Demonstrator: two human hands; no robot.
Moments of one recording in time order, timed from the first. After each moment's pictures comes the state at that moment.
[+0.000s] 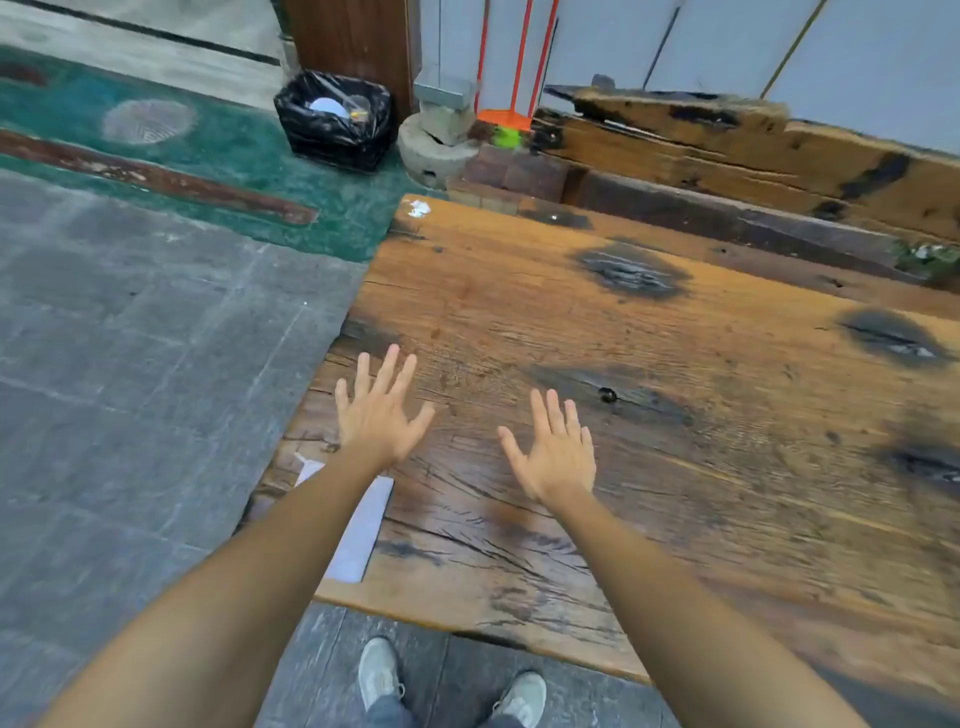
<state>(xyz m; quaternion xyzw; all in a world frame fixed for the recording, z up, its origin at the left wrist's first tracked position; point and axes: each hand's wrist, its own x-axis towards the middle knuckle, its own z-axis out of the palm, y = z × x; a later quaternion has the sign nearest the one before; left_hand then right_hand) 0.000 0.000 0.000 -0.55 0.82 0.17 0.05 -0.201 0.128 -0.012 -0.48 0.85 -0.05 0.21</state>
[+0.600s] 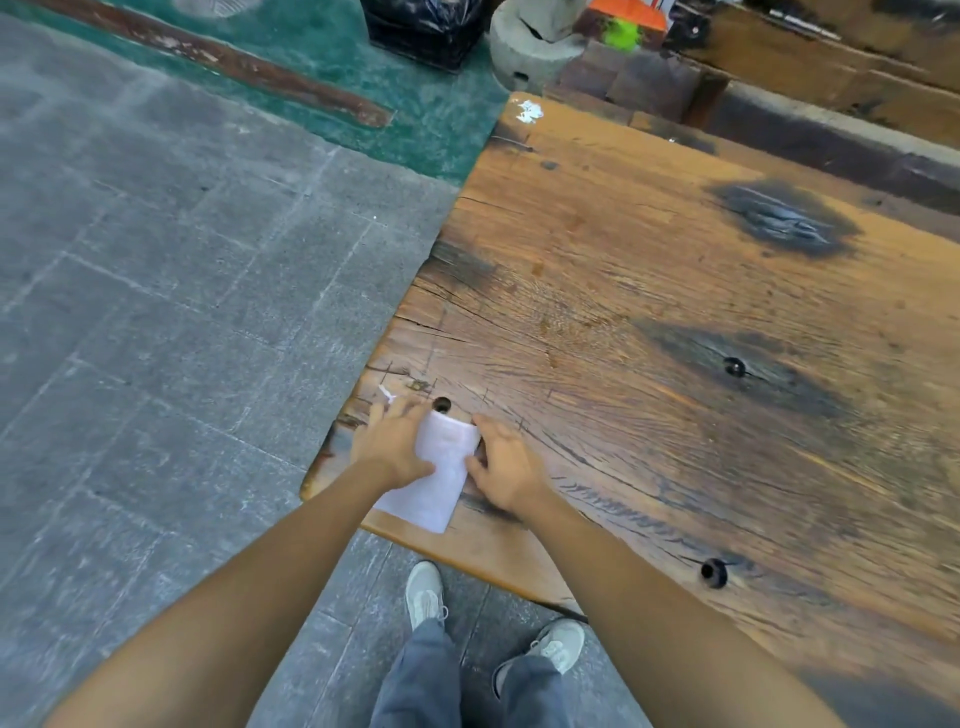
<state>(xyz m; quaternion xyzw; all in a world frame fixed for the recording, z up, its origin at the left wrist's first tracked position) 0.130 0.015 -0.108 -0.56 0.76 0.28 0.18 -0.047 0.083 -0.120 -0.58 0.71 -0.03 0.39</state>
